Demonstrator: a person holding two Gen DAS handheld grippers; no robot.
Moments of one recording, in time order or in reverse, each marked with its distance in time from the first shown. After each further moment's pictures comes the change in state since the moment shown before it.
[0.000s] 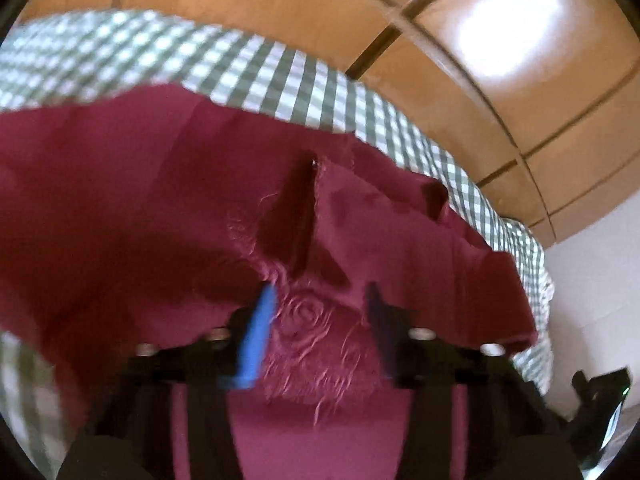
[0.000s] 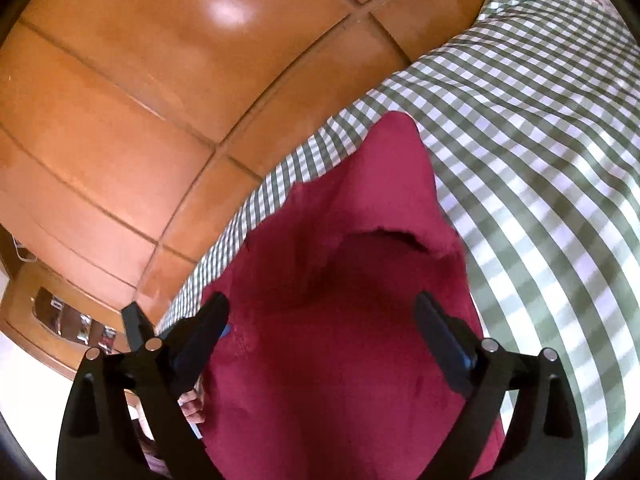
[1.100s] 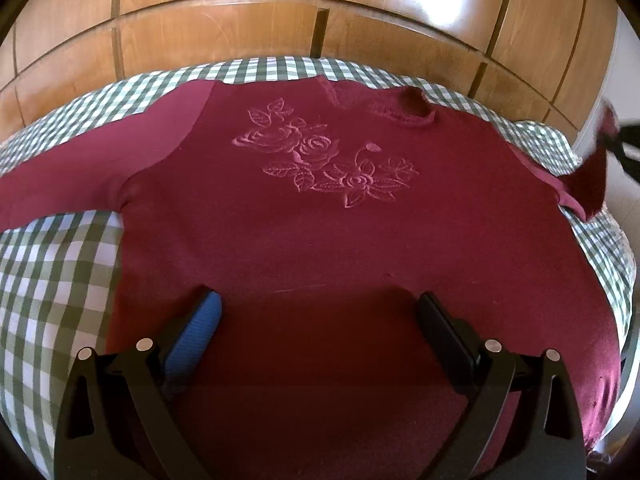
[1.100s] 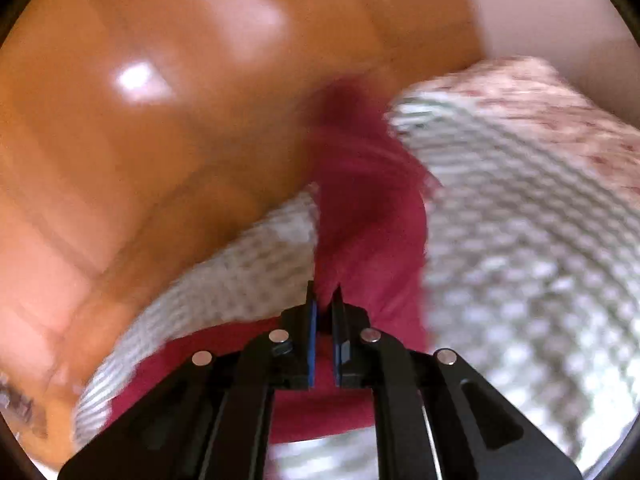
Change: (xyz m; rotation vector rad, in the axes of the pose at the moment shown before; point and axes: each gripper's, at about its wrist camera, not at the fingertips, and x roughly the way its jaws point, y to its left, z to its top) left arm -0.043 -0.003 -0.135 0.407 -0.136 0.227; right arm -0.047 -0.011 0.120 -0.065 -0.215 -0.287
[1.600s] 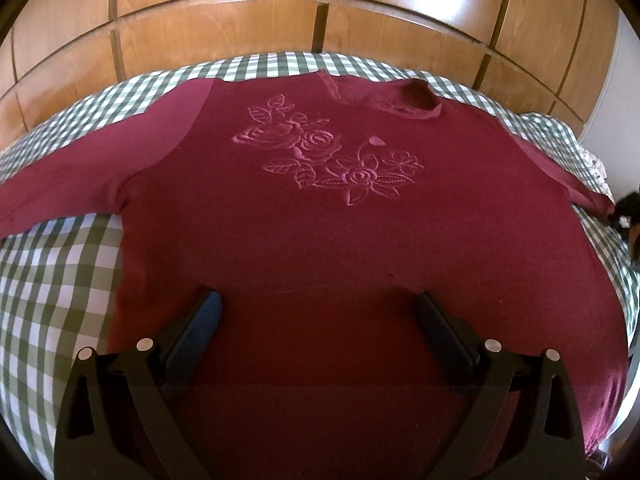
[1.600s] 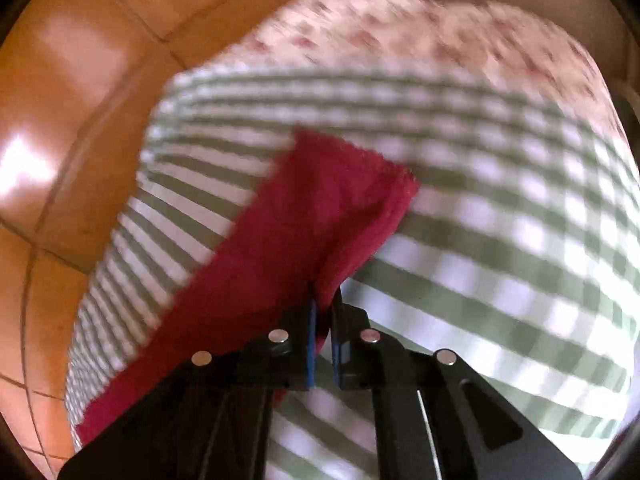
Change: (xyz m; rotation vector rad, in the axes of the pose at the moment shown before) left arm 0.006 -0.002 0.002 0.022 0.021 0.029; right arm 0.004 -0.257 0.000 0.428 -0.006 -0.449
